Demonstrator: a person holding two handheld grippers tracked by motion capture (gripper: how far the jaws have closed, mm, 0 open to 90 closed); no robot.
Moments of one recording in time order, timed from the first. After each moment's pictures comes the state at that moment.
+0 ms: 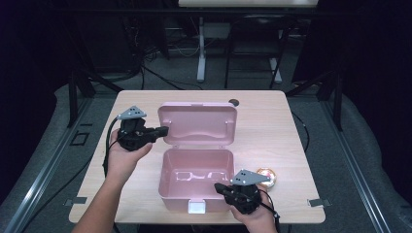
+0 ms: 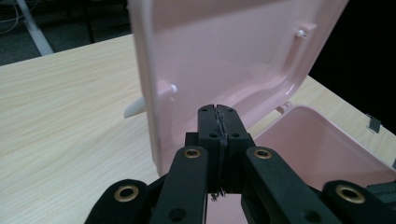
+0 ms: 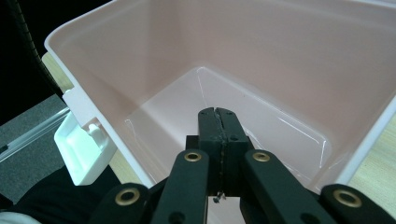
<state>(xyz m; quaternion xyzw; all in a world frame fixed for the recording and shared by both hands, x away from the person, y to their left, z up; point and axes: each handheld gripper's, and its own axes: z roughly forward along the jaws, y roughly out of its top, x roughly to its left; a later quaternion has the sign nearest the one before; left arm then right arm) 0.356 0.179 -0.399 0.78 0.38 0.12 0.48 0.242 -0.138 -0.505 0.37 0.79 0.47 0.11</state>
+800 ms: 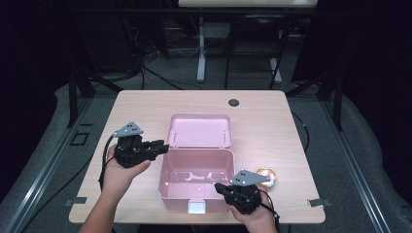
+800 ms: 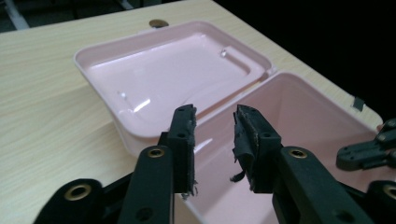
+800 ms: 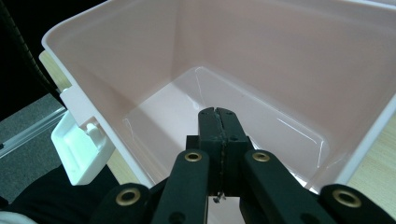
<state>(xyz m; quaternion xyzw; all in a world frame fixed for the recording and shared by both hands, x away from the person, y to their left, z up) 0.327 0.190 -0.427 0.79 0.38 0.10 0.48 0.242 -0.137 -0.505 0.37 0.80 0.47 0.12</state>
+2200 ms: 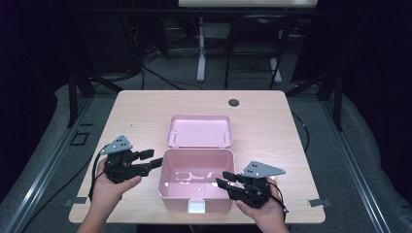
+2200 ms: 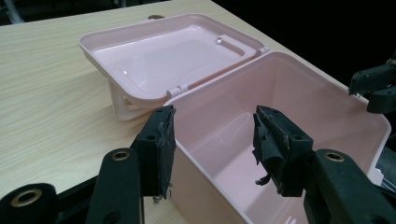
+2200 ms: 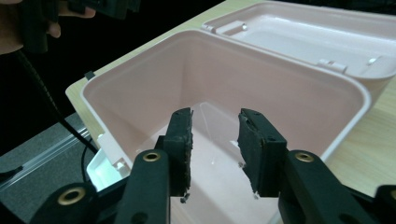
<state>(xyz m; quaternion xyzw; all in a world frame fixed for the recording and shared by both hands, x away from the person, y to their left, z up) 0.299 0.210 -0.441 0.78 0.37 0.11 0.49 0.245 -0.155 -0.470 0.36 0.77 0.51 0.11</state>
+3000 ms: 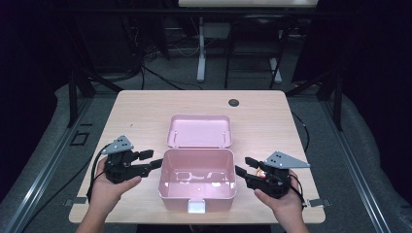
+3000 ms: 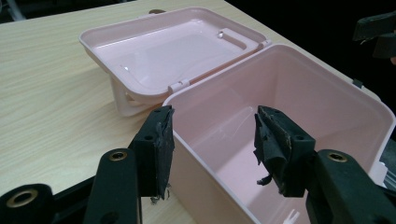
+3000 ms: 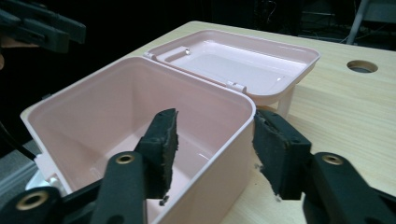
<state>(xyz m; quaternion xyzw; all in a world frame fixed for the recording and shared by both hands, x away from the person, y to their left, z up) 0.299 0.209 -0.440 0.79 0.37 0.11 0.48 0.259 -0.200 -0.458 0.39 0.74 0.52 0.17</state>
